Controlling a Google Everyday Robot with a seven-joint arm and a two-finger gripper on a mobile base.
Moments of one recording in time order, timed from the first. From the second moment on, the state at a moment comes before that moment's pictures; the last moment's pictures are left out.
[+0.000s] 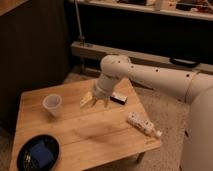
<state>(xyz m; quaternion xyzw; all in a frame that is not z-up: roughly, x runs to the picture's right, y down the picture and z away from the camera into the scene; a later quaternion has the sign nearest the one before) -0.060 0.077 0.718 -0.06 -0.43 -0.69 0.57</state>
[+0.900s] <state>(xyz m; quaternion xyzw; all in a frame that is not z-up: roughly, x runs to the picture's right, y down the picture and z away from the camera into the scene) -0.022 0.075 0.718 -0.03 -0.40 -0.74 0.54</state>
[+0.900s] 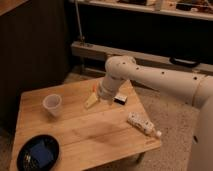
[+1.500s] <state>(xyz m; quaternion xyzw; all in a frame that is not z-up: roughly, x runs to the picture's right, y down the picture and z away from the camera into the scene) 0.060 0.079 0.697 0.01 -0.37 -0.79 0.49</state>
